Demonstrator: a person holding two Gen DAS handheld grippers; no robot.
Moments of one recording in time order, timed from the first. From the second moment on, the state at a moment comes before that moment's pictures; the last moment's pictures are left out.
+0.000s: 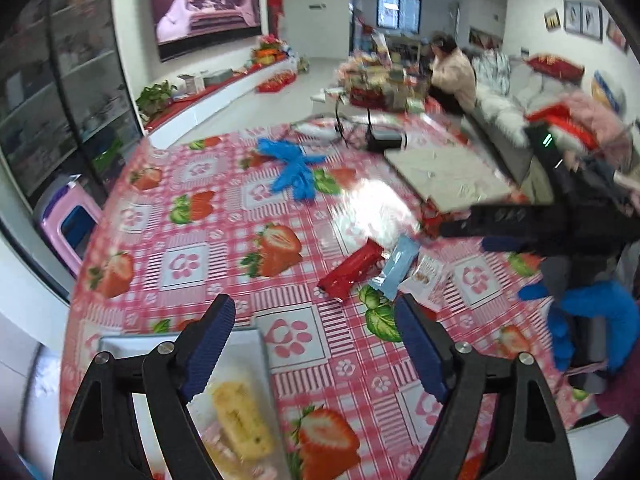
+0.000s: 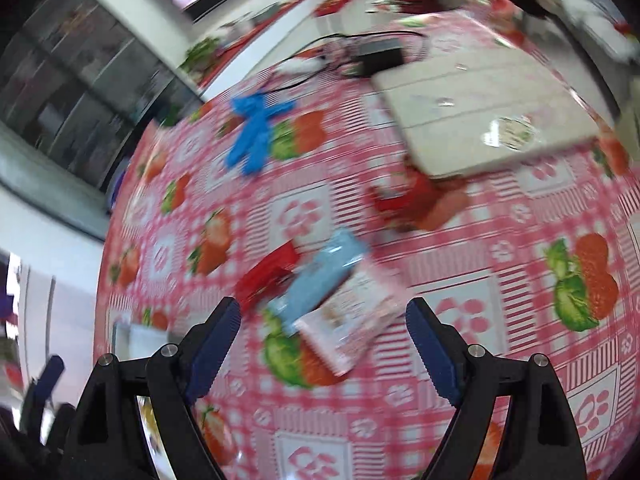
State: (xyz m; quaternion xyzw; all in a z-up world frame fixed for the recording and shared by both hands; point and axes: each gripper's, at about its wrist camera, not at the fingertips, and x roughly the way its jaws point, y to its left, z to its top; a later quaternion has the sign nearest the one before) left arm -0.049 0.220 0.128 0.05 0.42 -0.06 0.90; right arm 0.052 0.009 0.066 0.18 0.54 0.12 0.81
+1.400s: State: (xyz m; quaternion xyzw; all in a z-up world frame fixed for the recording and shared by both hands) left arm -0.088 0.164 0.031 0.02 0.46 0.01 0.89; right arm -0.034 -0.018 0.016 -0.05 0.54 0.17 0.82
